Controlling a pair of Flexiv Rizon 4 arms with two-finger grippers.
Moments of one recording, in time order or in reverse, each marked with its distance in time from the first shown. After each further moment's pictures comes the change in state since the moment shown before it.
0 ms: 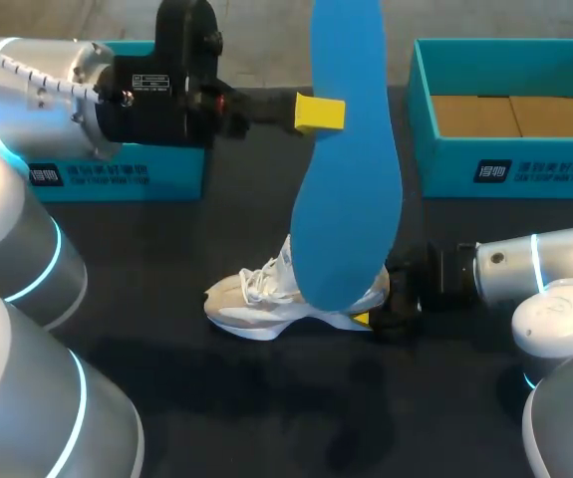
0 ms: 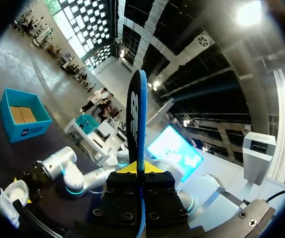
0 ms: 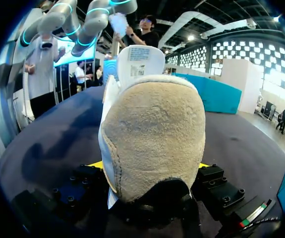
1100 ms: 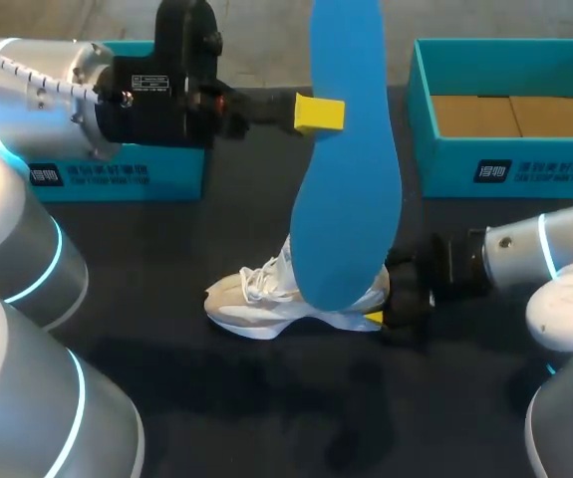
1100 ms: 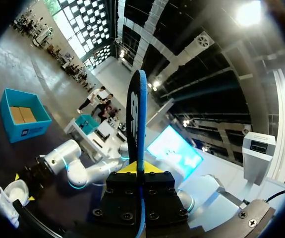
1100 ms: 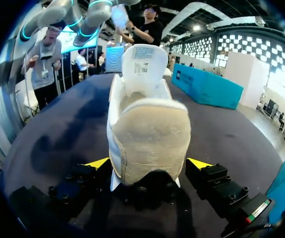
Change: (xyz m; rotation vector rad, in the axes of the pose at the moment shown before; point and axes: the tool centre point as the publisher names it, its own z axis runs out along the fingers) left arm 0.000 0.000 0.000 0.001 0.000 0.000; right arm -0.005 0.002 -0.029 0.136 0.016 -0.032
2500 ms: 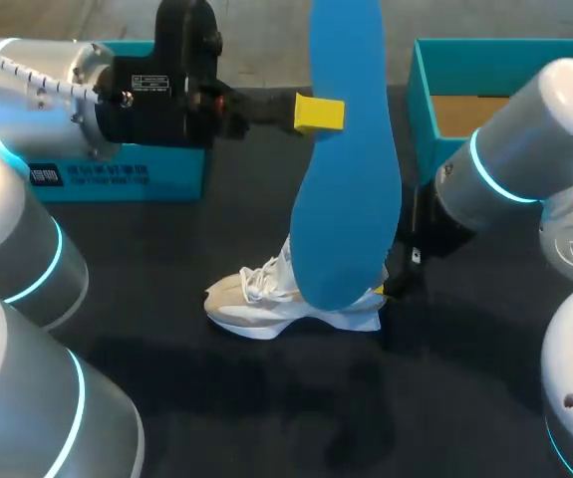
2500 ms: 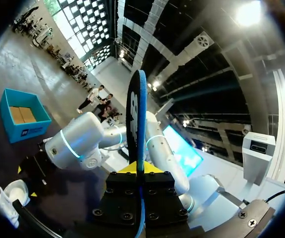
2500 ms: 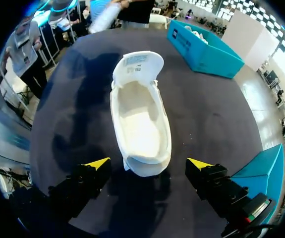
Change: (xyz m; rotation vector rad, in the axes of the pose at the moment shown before) left arm 0.000 0.000 0.000 0.000 0.000 0.000; right arm -0.001 0.057 -0.060 0.577 -0.053 0.035
